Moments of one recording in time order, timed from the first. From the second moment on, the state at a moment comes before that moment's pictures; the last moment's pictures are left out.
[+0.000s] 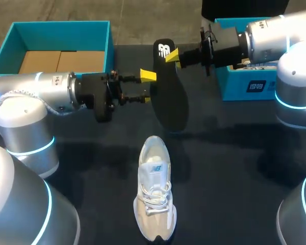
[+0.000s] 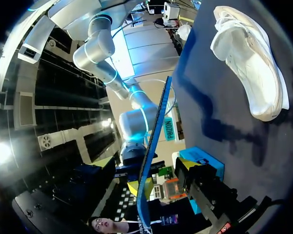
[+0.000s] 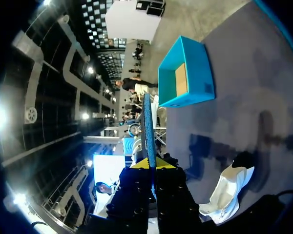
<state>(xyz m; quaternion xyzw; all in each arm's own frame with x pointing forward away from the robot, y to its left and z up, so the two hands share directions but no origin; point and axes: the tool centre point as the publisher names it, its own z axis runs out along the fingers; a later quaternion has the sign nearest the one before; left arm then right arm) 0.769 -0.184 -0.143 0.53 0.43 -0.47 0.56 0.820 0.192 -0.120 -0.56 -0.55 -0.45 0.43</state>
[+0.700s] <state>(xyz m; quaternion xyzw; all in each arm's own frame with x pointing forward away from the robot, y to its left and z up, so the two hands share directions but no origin) 0.780 -0.196 -0.148 0.53 0.43 -0.47 0.56 0.828 0.201 -0.128 -0.56 -0.54 -0.45 0.44</state>
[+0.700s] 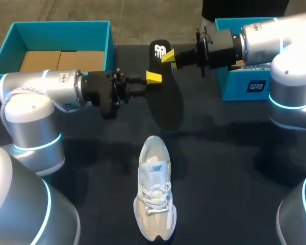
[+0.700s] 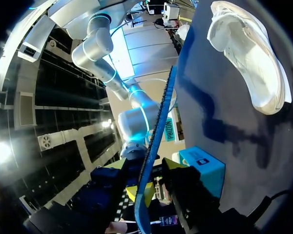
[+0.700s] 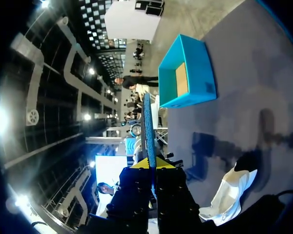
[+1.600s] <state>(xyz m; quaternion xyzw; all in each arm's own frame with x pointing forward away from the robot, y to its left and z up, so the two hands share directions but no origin) 0.783 -0.198 -0.153 0.53 0.43 -0.47 0.56 0.828 0.200 -0.131 -0.56 -0.53 -0.45 0.44</state>
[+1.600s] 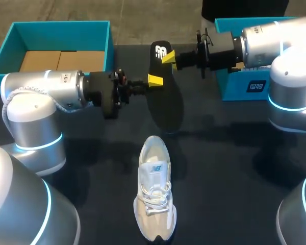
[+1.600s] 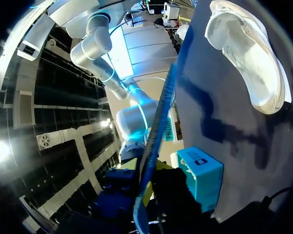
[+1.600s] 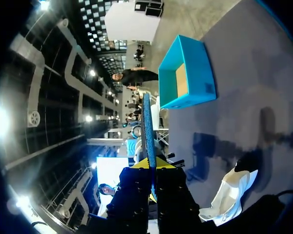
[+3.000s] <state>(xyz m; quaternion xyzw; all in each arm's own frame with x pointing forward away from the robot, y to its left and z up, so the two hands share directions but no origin) 0.777 -0.150 -0.139 0.52 0.45 -0.47 0.55 0.795 0.154 -0.132 -0.54 -0.54 -0.46 0.46</state>
